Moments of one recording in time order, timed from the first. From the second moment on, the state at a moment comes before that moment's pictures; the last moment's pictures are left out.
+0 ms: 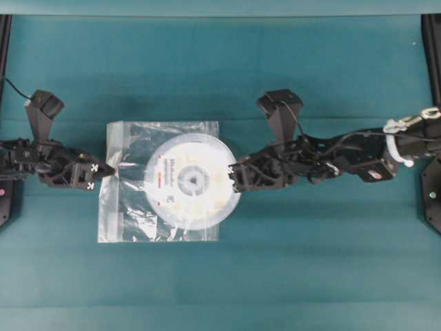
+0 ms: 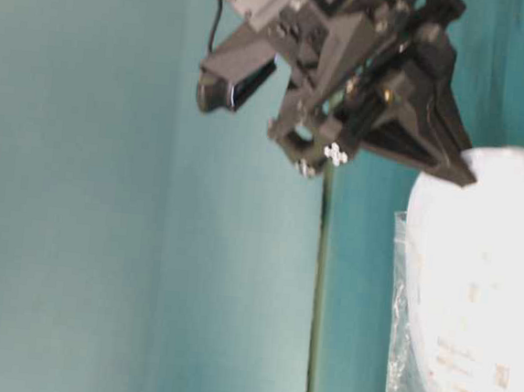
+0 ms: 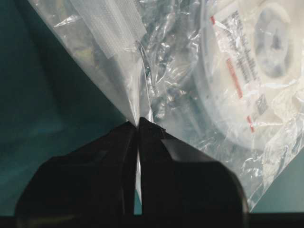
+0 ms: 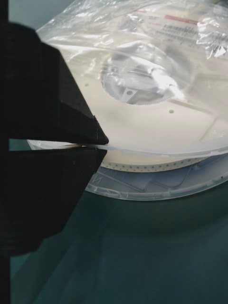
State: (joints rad) left arm 0.18 -0.17 1.33 0.01 -0.46 -1.02; right arm -0.08 0.18 0.72 0.50 -0.11 0.65
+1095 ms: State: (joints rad) left arm 0.18 -0.17 1.33 0.01 -0.46 -1.02; right arm -0.08 -0.01 0.98 0.50 -0.13 0.65
